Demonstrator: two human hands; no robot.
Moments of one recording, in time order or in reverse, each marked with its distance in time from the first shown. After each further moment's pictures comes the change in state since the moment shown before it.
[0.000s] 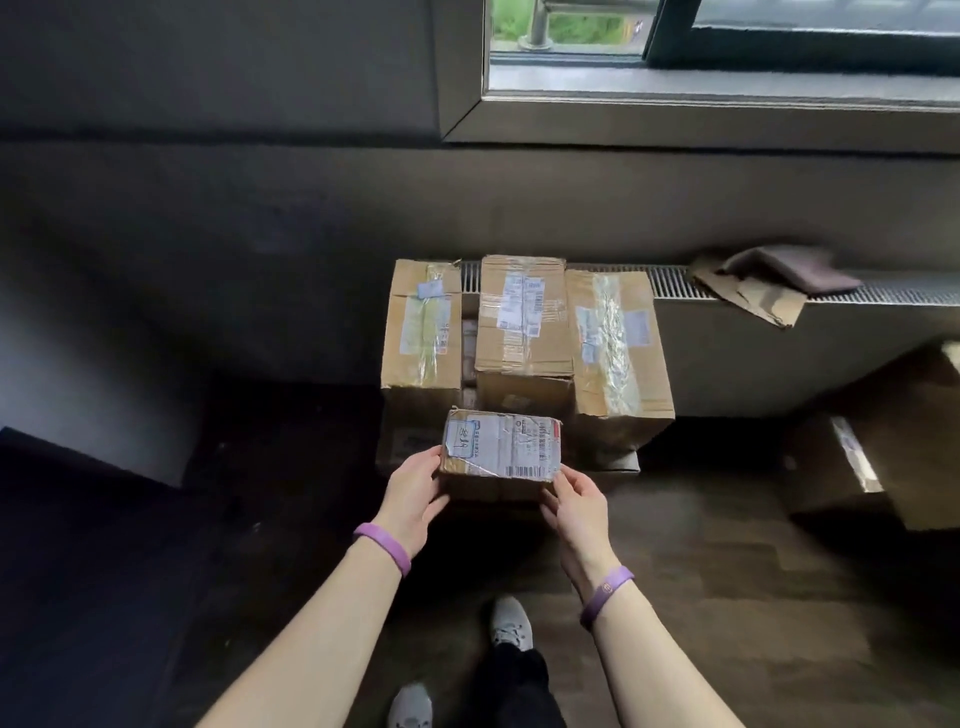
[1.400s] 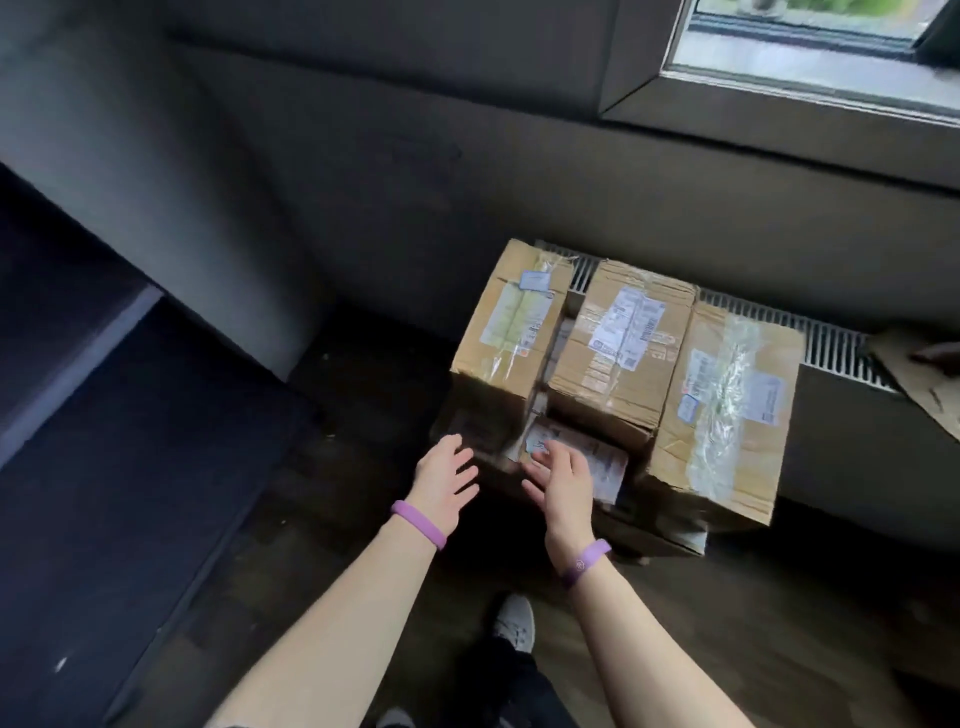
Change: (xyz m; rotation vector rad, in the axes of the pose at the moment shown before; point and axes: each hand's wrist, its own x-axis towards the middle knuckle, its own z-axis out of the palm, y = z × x) left_hand 0.029 0.005 0.017 -0.325 0.324 -0.055; right_hand 0.040 -0.038 0.071 -0.230 -0.323 0.106
